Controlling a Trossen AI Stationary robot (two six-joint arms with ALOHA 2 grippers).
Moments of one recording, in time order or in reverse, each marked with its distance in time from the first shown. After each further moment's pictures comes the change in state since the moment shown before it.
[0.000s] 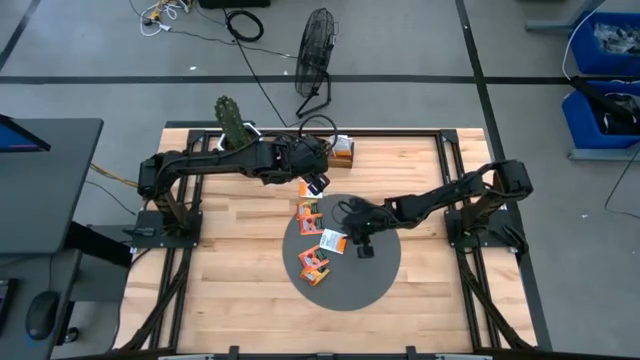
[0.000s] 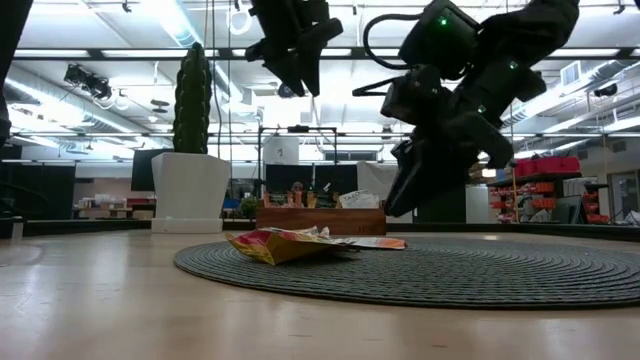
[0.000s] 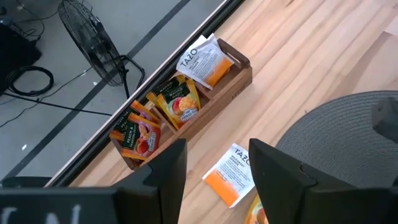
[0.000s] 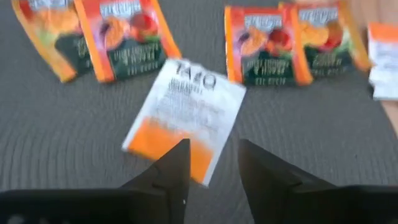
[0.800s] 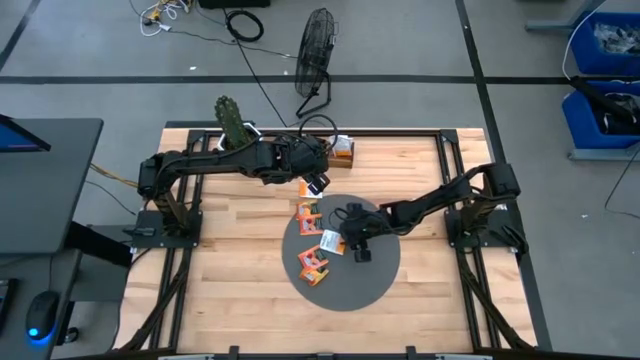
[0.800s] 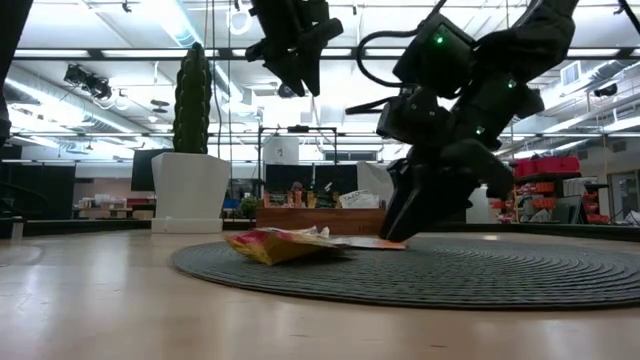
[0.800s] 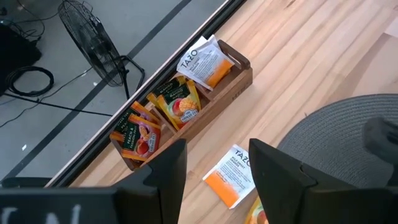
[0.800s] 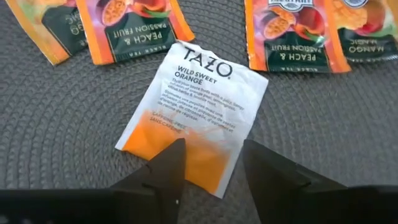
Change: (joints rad) left arm 0.001 0.000 0.000 0.003 0.000 0.001; right arm 0.019 0.100 0.002 0.060 0.005 0.002
